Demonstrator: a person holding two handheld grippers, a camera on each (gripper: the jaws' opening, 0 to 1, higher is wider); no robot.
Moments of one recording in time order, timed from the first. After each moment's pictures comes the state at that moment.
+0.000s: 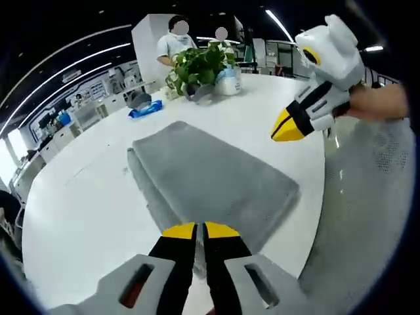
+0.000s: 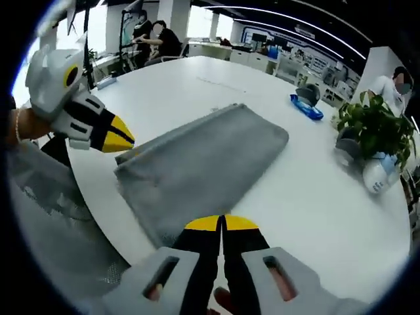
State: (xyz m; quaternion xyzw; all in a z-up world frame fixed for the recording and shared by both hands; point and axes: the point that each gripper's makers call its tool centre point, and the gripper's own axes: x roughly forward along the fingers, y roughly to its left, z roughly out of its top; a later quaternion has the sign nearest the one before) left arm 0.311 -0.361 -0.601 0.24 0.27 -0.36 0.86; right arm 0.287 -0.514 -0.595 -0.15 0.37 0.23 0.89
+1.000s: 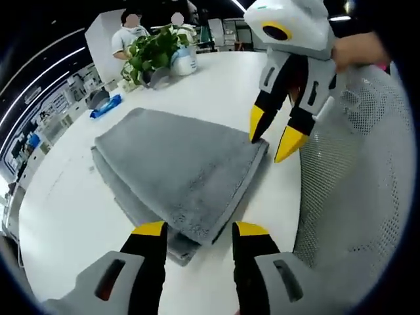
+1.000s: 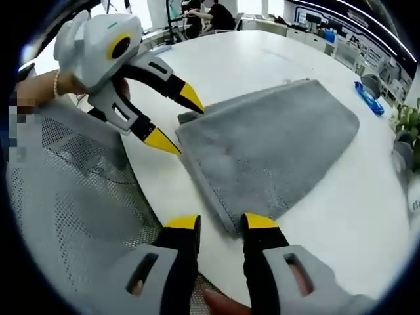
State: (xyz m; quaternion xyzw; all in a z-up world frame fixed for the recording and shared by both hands) left arm 0.274 -0.373 -0.644 0.30 0.31 -0.47 0.77; right arm 0.231 -0.472 -0.642 -0.19 0.46 0.37 0.79
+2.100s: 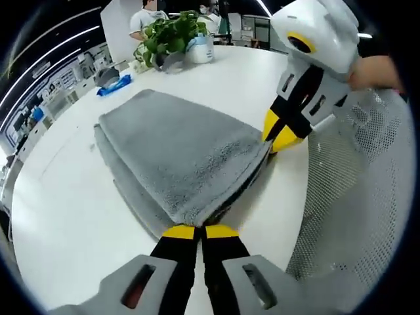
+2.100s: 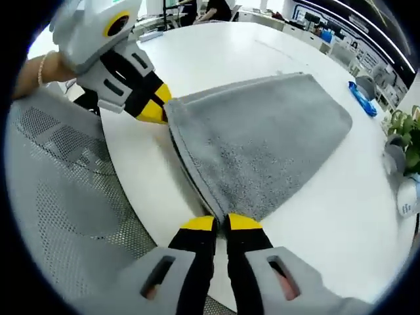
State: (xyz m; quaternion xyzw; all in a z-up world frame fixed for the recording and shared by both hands) left arm 0.280 -0.366 -0.642 0.25 0.35 -0.44 0.79; right arm 0.245 -0.484 -0.649 -0.22 0.47 0.33 0.79
